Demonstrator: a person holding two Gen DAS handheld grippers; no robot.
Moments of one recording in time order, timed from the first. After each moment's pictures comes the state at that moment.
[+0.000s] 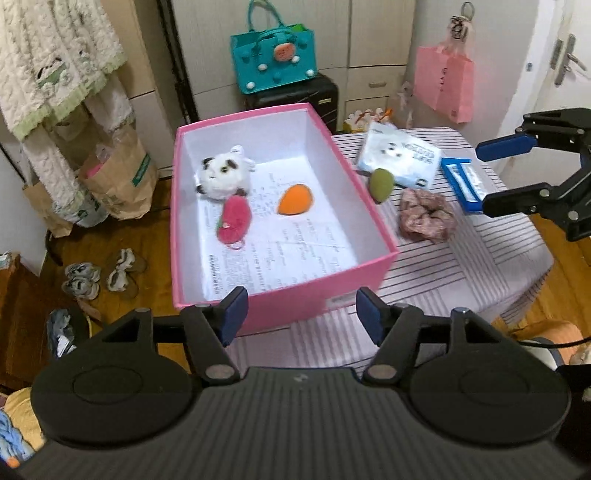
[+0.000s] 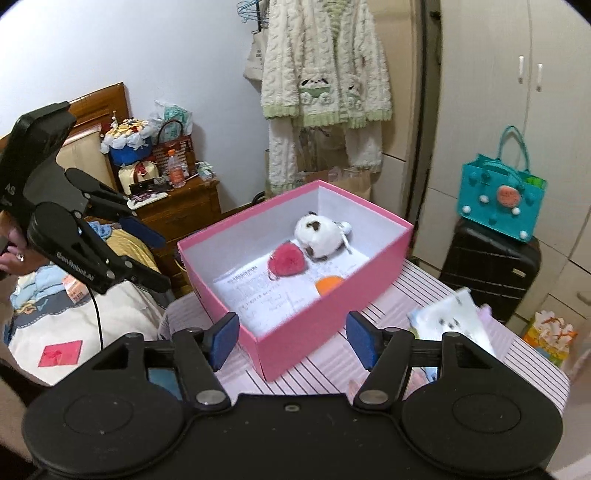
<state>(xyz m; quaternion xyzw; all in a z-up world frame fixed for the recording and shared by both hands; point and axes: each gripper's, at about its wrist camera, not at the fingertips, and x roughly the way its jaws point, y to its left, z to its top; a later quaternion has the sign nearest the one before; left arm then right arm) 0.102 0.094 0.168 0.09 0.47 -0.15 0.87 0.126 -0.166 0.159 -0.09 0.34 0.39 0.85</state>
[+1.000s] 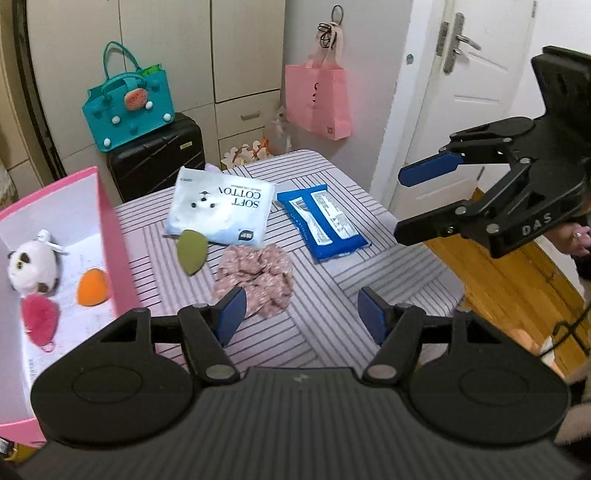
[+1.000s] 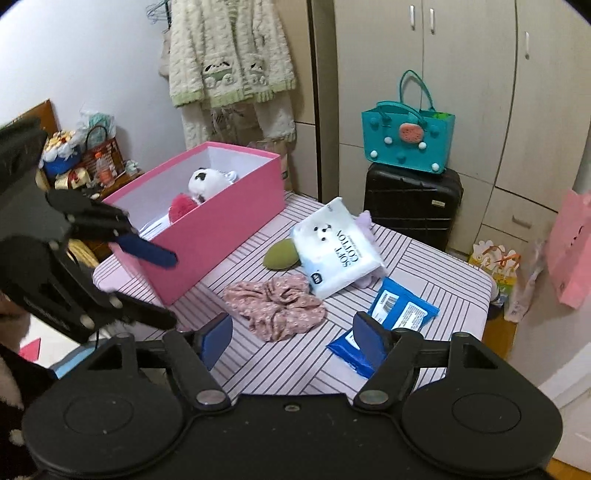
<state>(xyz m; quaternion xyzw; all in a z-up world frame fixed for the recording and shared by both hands) 0.120 -0.090 0.113 0.09 0.41 -0.31 0.86 0.128 -0.303 0.113 -0.05 0.38 0.29 0.88</state>
